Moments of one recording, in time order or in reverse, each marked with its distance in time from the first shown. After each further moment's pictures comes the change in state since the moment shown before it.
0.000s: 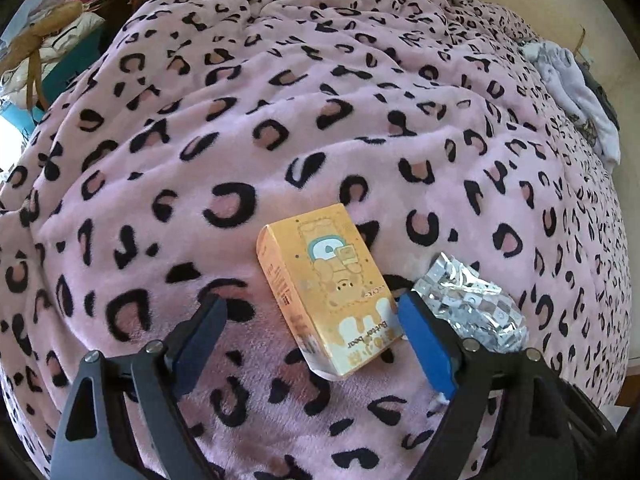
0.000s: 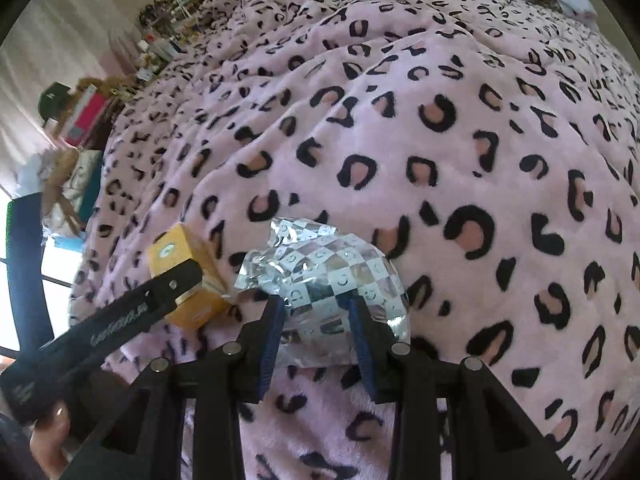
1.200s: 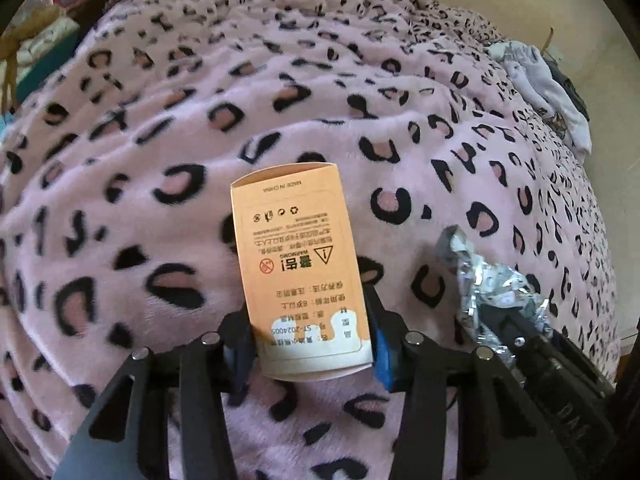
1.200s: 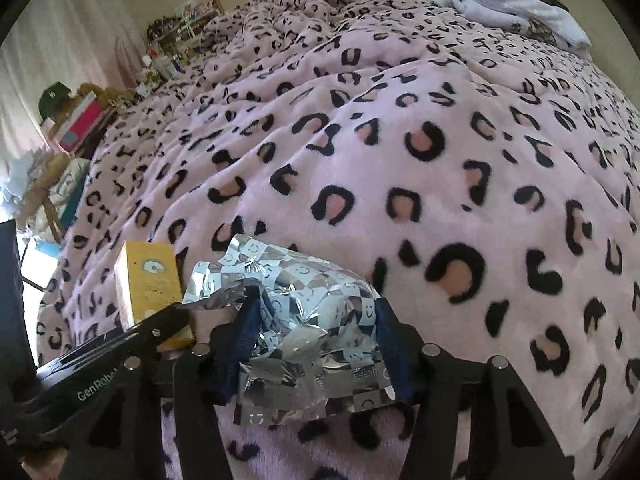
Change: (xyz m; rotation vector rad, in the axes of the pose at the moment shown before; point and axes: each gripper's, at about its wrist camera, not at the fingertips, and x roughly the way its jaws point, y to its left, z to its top) left arm 0.009 -0.010 -0.024 0.061 -0.081 -0.101; right arm 0.011 -0.015 -0.004 -0.050 -0.161 -0.046
